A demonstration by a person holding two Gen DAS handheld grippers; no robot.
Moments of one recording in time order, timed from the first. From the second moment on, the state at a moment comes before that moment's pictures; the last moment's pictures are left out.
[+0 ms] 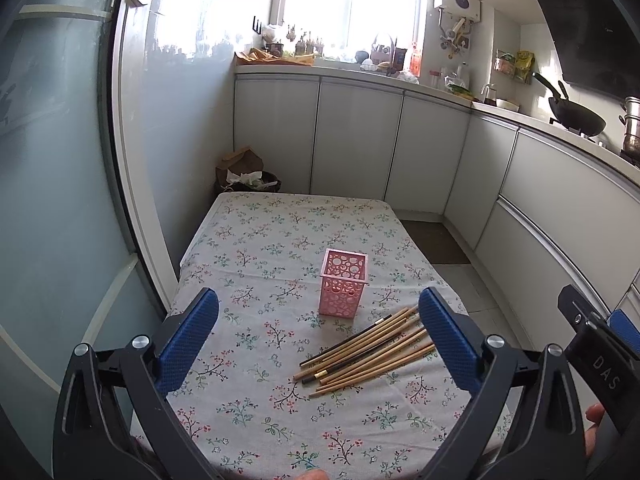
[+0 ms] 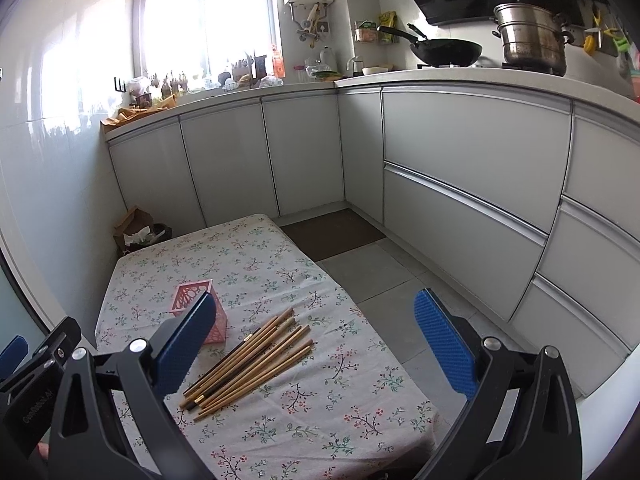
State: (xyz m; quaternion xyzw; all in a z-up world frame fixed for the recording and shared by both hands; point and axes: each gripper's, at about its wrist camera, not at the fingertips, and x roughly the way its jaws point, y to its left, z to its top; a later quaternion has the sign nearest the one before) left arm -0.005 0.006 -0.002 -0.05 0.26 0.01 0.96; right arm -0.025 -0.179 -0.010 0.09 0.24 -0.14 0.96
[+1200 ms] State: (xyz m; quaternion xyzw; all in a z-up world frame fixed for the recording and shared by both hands) left arm -0.006 0.007 -0.004 -0.05 0.27 0.02 0.96; right arm -0.026 -0.179 -0.010 0.10 0.24 -0.13 0.96
